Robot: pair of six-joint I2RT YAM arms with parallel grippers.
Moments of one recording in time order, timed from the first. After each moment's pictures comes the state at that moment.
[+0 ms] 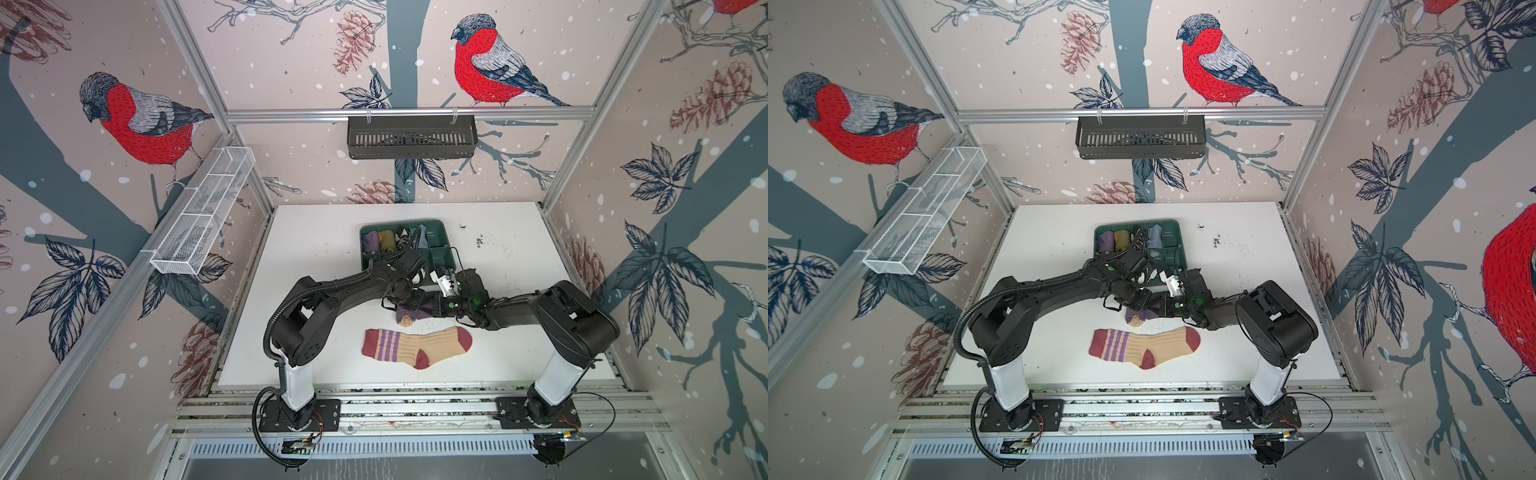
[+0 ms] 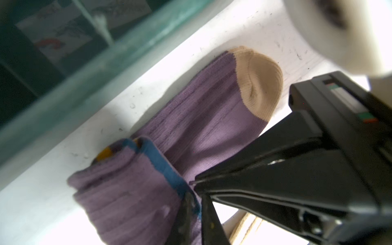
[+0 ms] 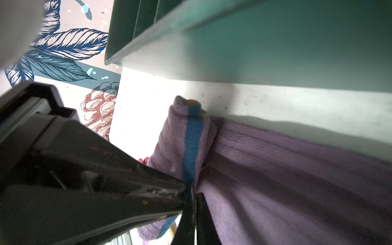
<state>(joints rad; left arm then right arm) -0.75 1.86 1.26 -0.57 0.24 -0.26 0.57 1.74 0.60 0.48 -0.66 0.63</state>
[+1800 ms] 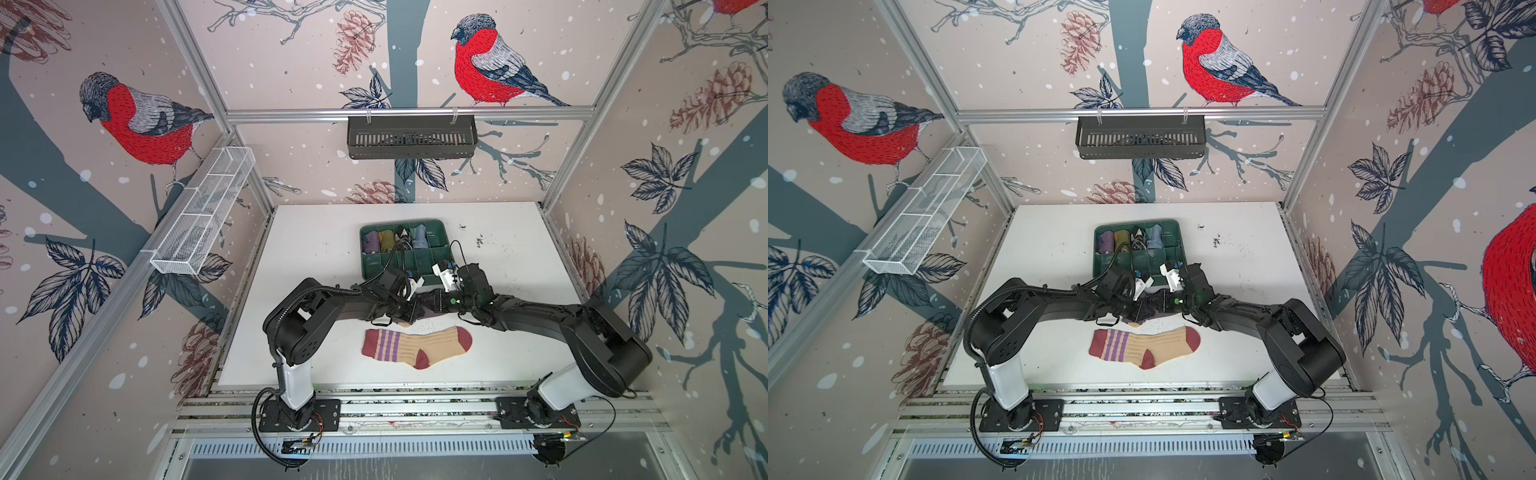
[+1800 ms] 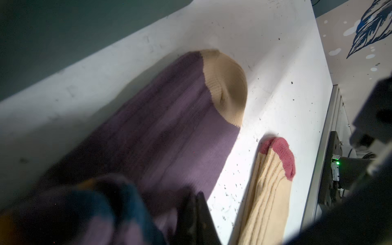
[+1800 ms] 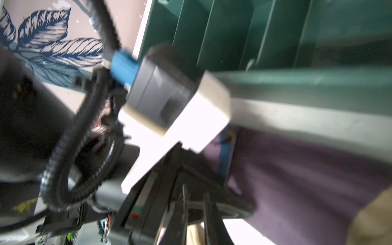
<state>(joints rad) -0.69 1.85 0.86 0.13 0.55 -0.36 0.60 1.57 0.66 0.28 -0.54 0.60</state>
